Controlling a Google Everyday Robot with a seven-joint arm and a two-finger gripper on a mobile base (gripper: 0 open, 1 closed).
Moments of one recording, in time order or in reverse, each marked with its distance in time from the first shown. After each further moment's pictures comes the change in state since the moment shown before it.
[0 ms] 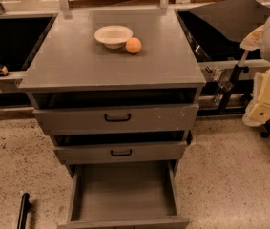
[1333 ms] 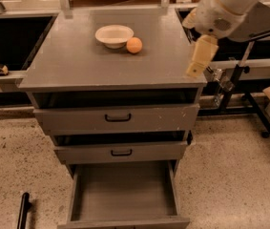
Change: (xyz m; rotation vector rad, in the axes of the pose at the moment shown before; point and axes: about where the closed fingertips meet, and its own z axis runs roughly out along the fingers) arm -0.097 -0.110 0.074 -0.013 -0.197 -0.122
